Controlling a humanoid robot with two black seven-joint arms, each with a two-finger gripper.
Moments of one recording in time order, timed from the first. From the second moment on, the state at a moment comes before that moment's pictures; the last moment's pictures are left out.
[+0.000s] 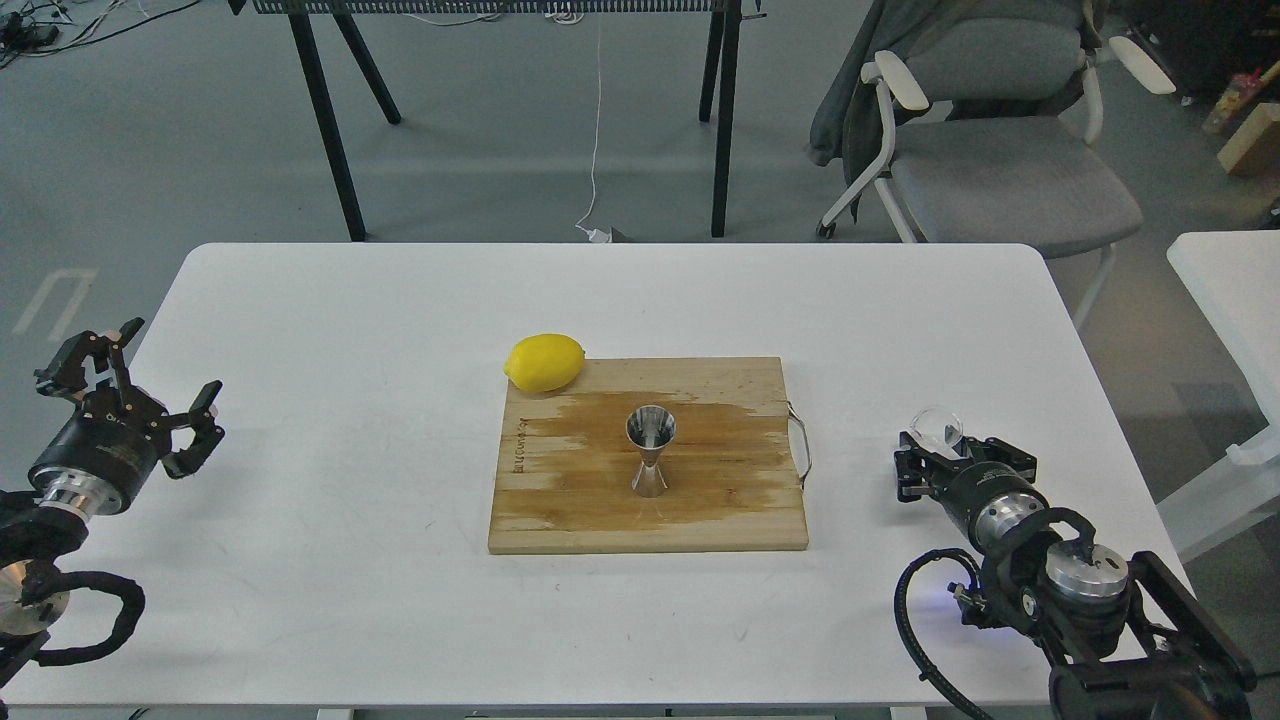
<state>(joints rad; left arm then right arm) -0.35 0.62 -0.65 -0.69 -0.07 -0.49 -0.49 0.13 -0.09 1.35 1.05 0.33 -0.17 -0.03</state>
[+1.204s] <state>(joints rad) -0.35 0.62 -0.65 -0.66 -0.08 -0.49 -0.49 0.09 -0.19 1.37 1.29 0.33 -0.25 -0.05</state>
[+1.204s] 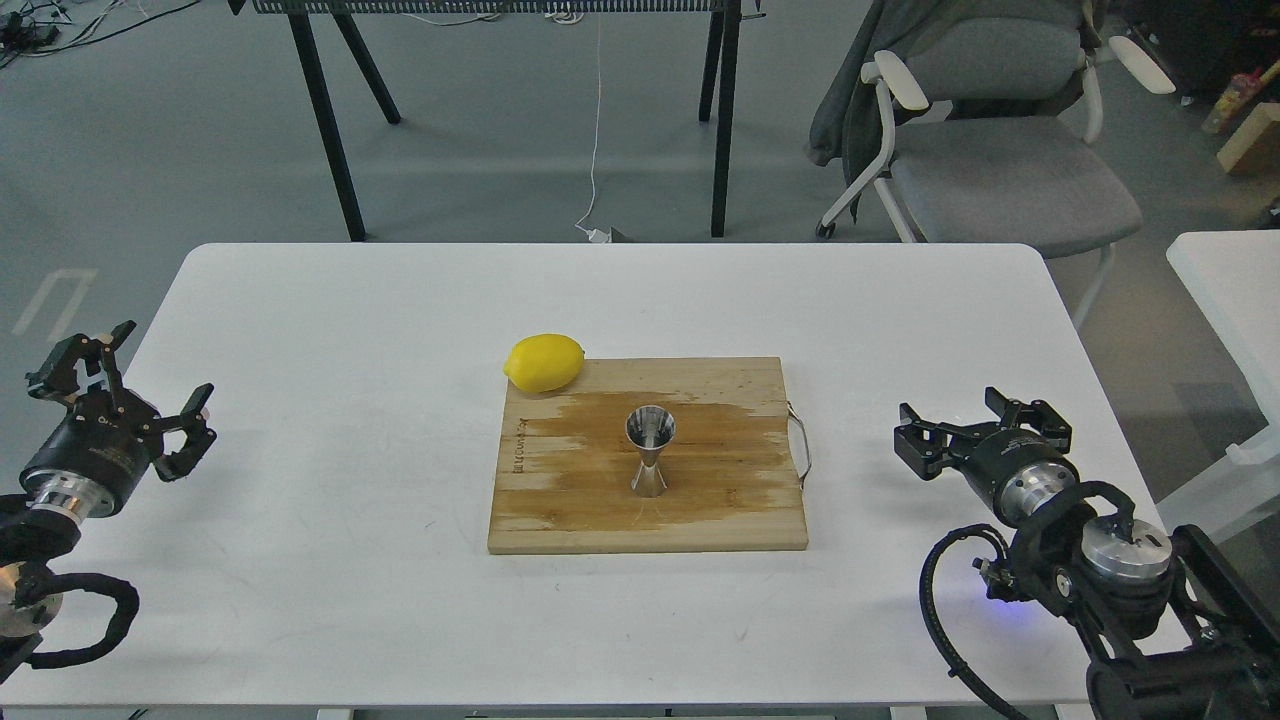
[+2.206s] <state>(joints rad) -0.42 0.63 -0.65 -0.62 -0.08 -0.49 -0.49 0.26 -0.40 1.35 0.95 0.22 0.49 -0.26</state>
